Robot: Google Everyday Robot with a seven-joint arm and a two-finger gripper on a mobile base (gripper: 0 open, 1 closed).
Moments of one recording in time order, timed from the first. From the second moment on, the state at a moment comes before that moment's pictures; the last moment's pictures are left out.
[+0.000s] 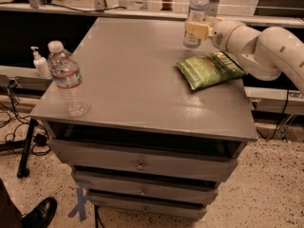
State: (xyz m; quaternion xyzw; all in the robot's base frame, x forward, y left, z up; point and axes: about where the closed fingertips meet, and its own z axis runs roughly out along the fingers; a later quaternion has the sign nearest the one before) arm 0.797 -0.171 0.939 -0.19 0.69 0.20 0.67
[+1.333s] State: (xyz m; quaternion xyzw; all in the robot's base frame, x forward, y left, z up) arm 0.782 -0.188 0.918 -0.14 0.72 0.21 0.65
